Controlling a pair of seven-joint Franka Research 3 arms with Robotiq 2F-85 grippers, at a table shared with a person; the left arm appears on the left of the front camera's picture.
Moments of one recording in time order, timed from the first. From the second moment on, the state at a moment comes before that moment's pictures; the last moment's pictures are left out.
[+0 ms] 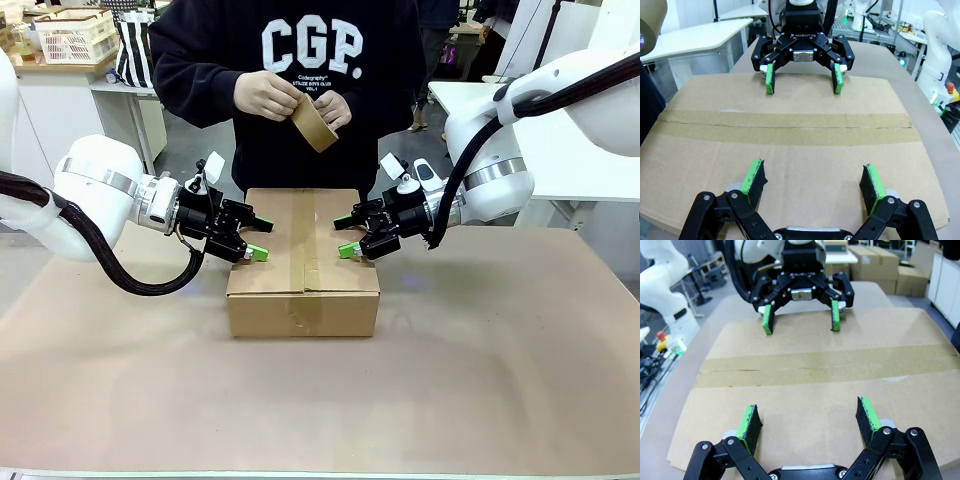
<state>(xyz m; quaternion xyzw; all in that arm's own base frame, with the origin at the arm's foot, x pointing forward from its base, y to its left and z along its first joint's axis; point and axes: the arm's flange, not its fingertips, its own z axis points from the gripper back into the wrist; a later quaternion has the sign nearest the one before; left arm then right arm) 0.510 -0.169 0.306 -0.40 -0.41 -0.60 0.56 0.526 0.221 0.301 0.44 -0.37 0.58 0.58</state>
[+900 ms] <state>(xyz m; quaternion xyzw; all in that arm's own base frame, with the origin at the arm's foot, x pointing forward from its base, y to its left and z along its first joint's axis) 0.510 -0.169 0.306 -0.40 -0.41 -0.60 0.56 0.526 0.221 0.301 0.44 -0.37 0.58 0.58</state>
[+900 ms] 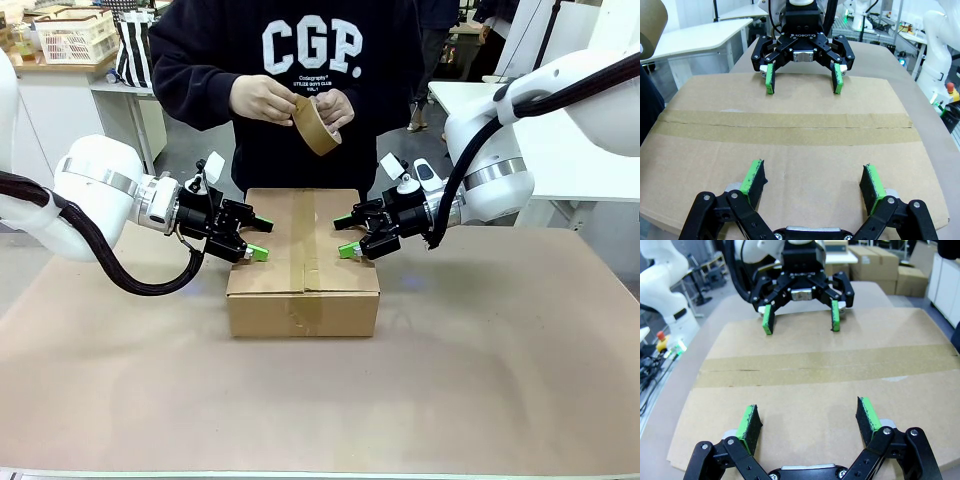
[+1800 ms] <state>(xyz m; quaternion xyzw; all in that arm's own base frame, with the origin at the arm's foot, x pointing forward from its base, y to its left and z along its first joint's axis) 0.510 -0.169 0.306 -0.40 -0.41 -0.60 0.56 0.526 0.221 0.301 0.44 -0.37 0.58 0.58</state>
